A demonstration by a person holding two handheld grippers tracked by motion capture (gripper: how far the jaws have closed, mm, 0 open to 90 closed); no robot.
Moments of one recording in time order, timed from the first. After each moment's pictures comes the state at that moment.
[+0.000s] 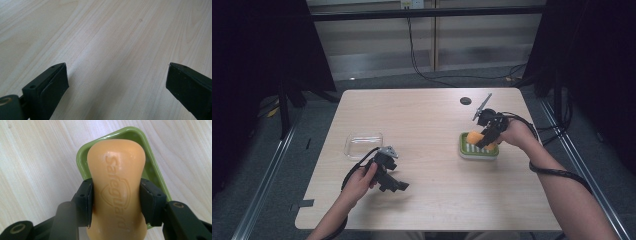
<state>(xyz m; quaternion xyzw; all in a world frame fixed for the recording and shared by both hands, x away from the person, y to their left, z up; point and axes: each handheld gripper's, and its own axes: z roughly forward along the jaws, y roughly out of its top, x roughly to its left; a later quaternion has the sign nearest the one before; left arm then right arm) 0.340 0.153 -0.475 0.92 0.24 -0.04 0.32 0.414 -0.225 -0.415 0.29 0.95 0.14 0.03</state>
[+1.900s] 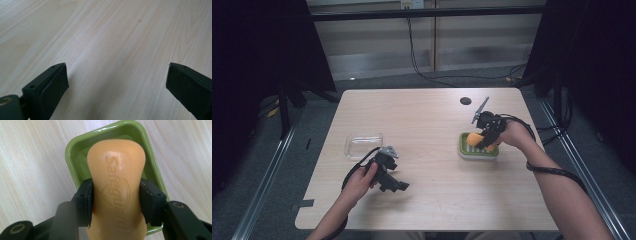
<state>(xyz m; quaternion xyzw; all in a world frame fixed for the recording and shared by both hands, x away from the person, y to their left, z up) 0.340 0.152 -0.474 0.91 0.24 -0.05 0.32 0.420 -0.226 -0.431 0.27 0.95 0.13 0.03</state>
